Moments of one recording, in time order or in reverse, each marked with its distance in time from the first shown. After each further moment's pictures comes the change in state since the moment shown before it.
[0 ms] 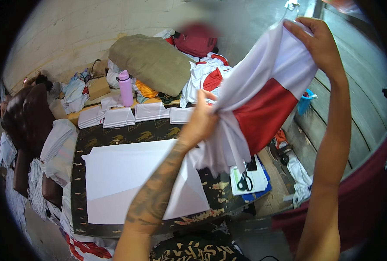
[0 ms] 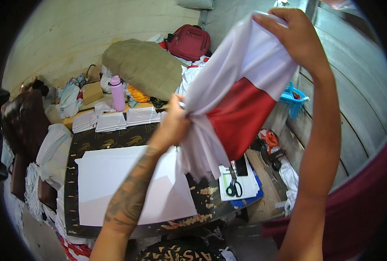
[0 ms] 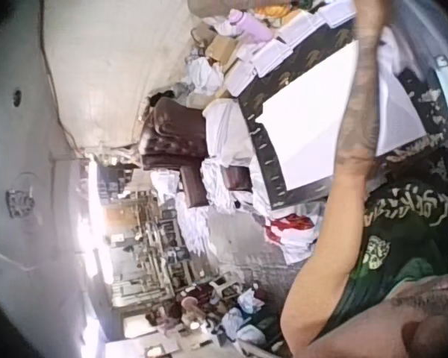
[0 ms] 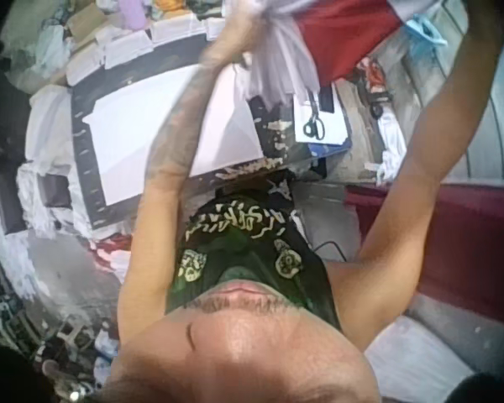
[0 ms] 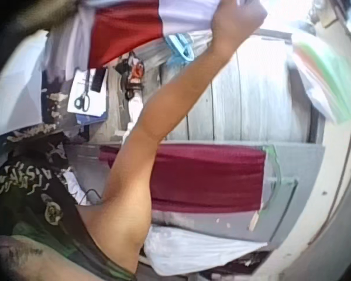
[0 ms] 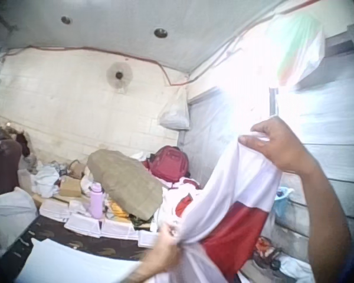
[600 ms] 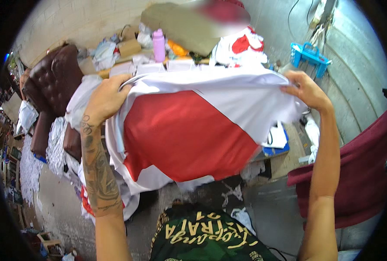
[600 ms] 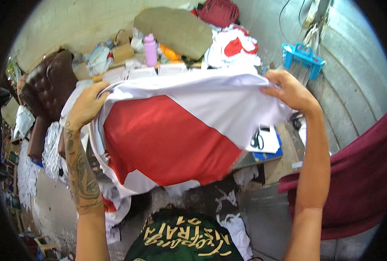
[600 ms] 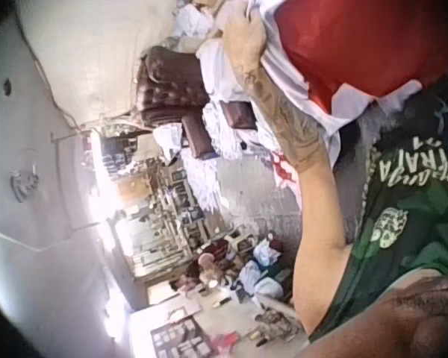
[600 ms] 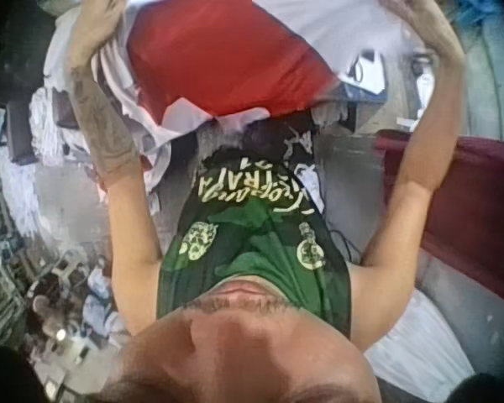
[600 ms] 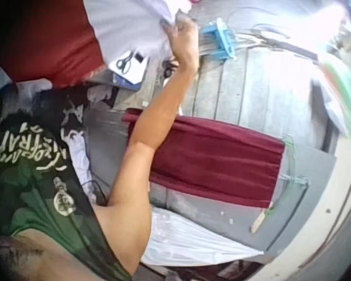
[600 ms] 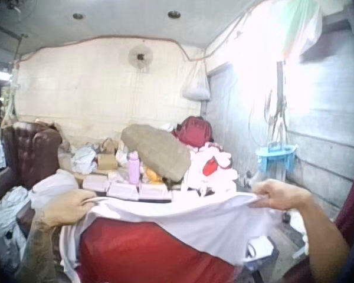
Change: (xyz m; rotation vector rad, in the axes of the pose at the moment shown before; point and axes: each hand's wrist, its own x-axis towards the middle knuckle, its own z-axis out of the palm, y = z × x) left_hand -0.208 0.149 -0.253 0.730 -0.165 -0.634; right_hand -0.209 -0.077 0.021 0.425 -0.715 0.231
